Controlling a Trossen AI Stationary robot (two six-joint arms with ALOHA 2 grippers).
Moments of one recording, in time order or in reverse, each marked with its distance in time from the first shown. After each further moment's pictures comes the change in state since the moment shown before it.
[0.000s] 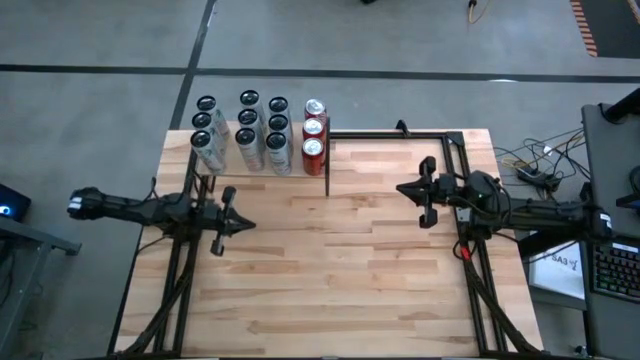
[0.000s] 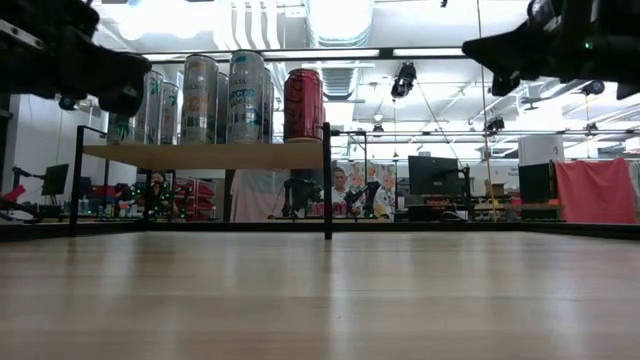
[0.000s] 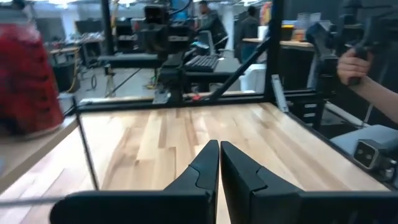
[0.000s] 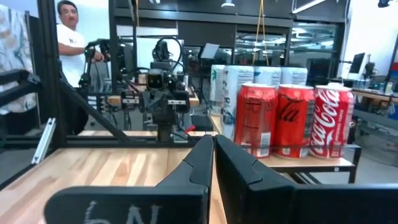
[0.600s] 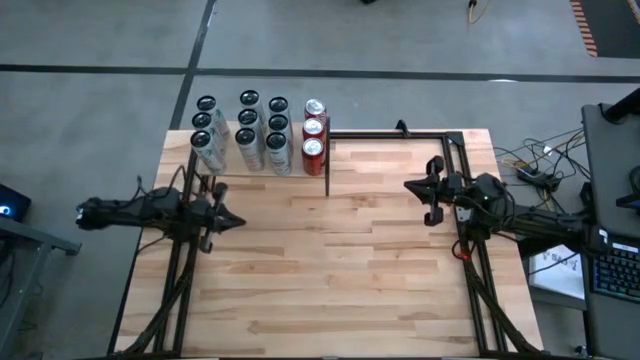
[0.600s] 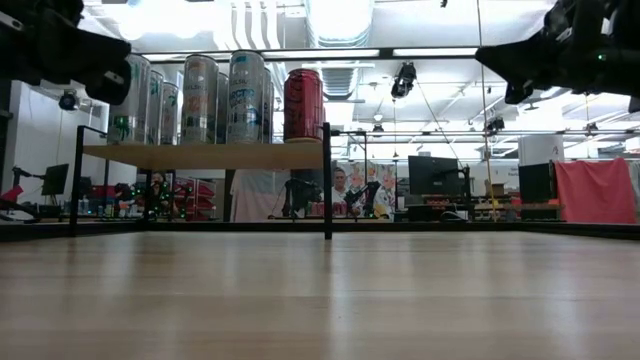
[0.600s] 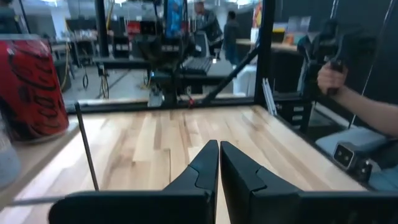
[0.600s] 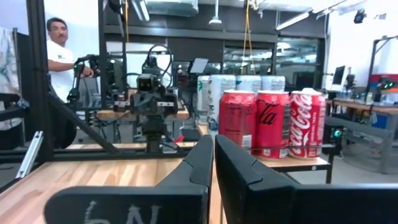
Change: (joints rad) left arm 0.067 -0.190 0.092 -0.296 0.094 -0.019; right arm -0.096 -0.167 -0.090 -0.007 -0.047 0.036
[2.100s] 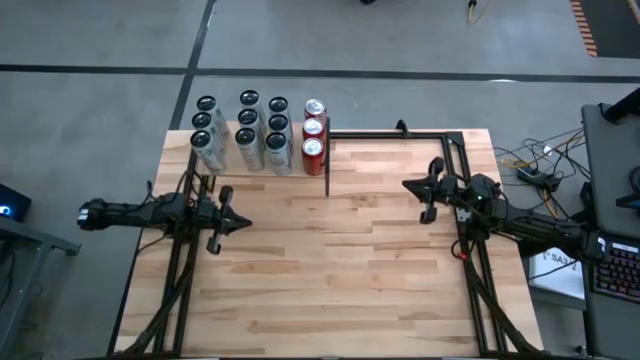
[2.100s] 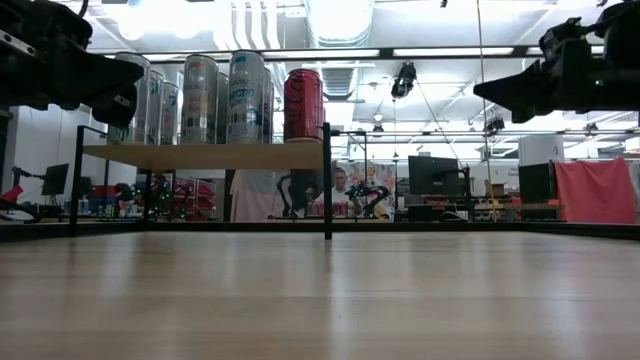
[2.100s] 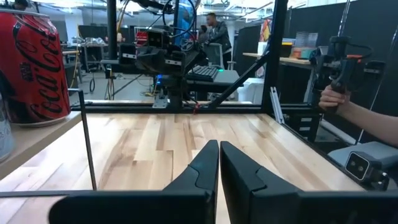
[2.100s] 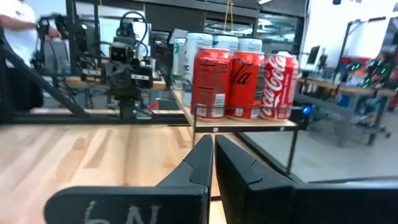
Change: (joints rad) left arm 0.001 -0.019 -0.151 0.191 -0.034 -0.047; right arm -0.071 0.005 -0.057 -0.113 0.030 -0.109
